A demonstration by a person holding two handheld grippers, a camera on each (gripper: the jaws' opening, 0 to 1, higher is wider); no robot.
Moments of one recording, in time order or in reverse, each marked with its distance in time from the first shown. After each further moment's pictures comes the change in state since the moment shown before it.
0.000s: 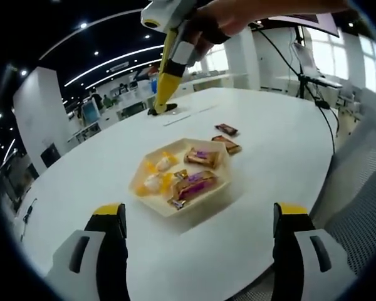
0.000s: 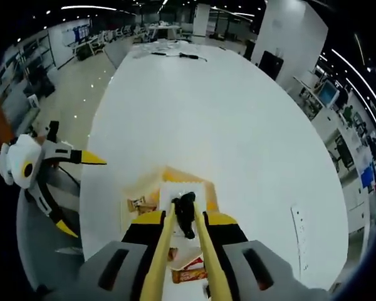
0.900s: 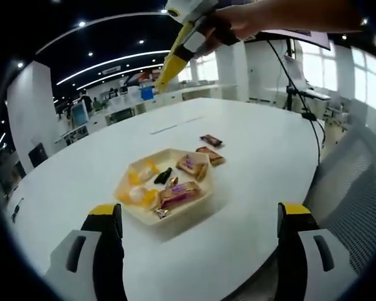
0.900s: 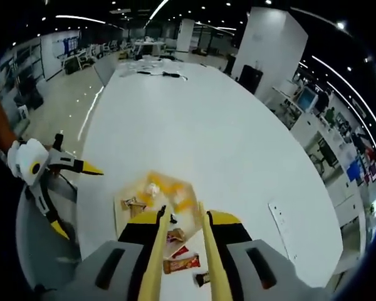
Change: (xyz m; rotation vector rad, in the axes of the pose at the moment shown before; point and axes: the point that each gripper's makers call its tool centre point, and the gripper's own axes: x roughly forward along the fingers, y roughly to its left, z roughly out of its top) left arm -0.001 -0.019 0.011 -0.031 -0.062 -0.102; right arm -0.072 -0.022 -0.021 0.049 -0.111 -0.131
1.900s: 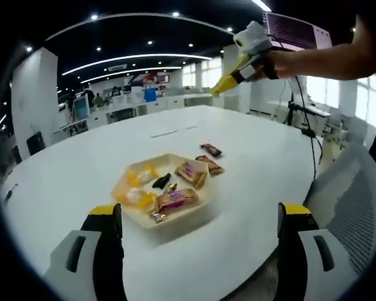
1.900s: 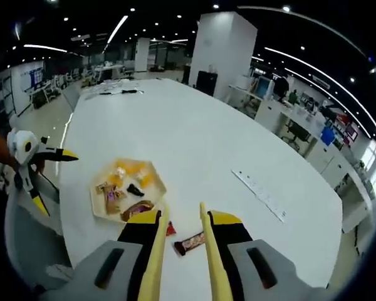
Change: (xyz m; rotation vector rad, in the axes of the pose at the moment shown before) left arm -0.004 0.001 0.009 -0.087 -0.040 -0.021; right arm -0.054 -0.041 -0.099 0.229 -0.095 -0.203
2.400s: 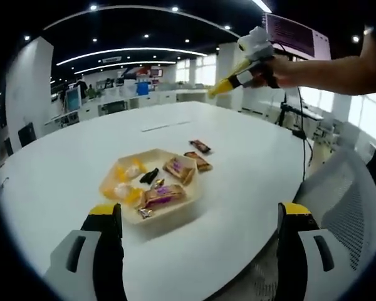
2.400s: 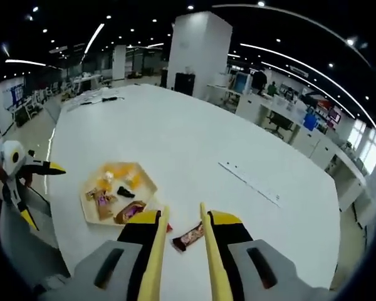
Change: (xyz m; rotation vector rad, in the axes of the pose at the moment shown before) left arm -0.001 -0.014 0.001 -0.046 0.010 -0.079; right arm -0.005 -0.008 -0.023 0.118 -0.029 -0.115
